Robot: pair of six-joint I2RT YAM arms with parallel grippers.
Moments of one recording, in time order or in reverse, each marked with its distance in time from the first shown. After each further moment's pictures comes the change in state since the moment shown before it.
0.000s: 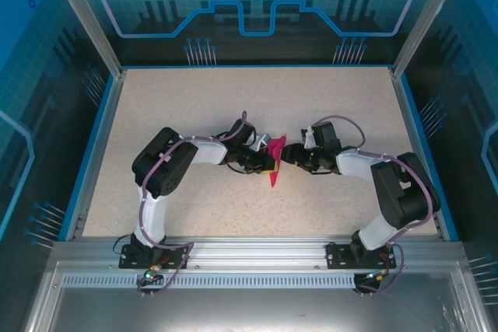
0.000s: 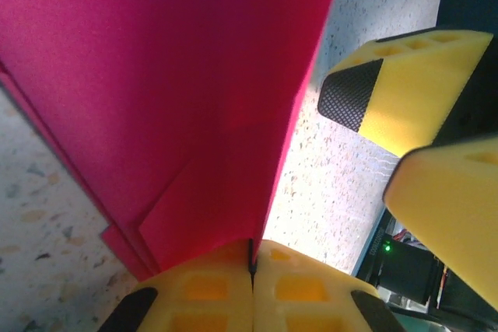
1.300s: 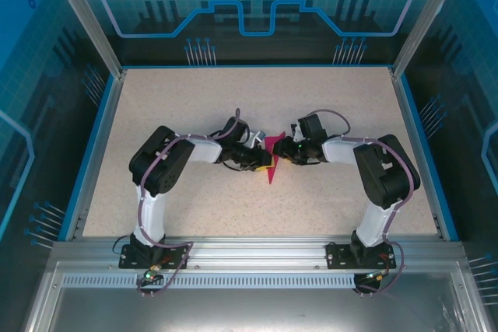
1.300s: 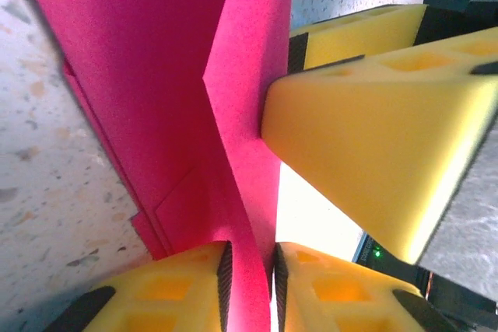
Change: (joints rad) left arm 0.053 -0.011 -0.032 0.045 0.031 -0.002; right arm 0.047 0.191 0.179 -0.049 0.027 0.063
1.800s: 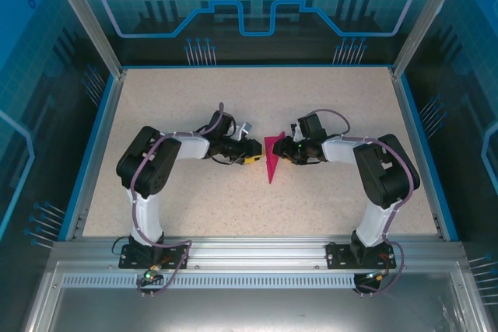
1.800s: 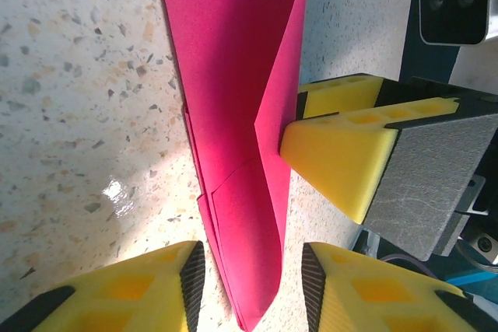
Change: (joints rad) left arm 0.096 -0.065 -0.034 -0.013 0.002 -0.031; right arm 0.000 0.002 0.005 -0.010 0.000 0.000
